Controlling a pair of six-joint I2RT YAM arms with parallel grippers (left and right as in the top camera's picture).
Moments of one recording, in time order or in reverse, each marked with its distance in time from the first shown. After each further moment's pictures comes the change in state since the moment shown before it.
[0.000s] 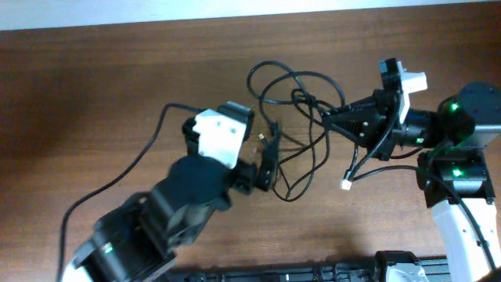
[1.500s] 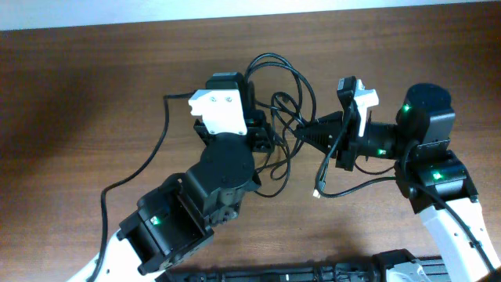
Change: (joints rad) left arm -0.038 0.142 -0.002 0.278 -0.375 -0.198; right arm 0.214 -0.004 0.000 -0.339 0.277 -0.360
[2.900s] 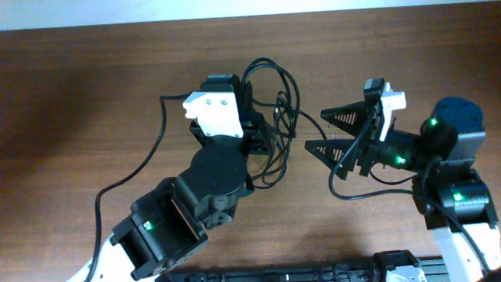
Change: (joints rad) left arm -0.002 -0.025 -0.004 0.031 0.019 0.019; right arm -0.097 -0.106 0.003 -0.106 0.059 0.126
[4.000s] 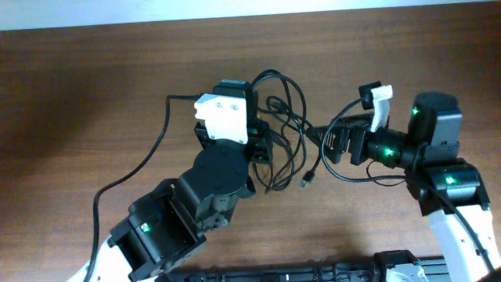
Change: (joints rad) left arm -0.001 -0.009 0.000 -0.071 0.078 0.053; right arm 0.000 0.079 0.002 -0.258 0.309 0.023
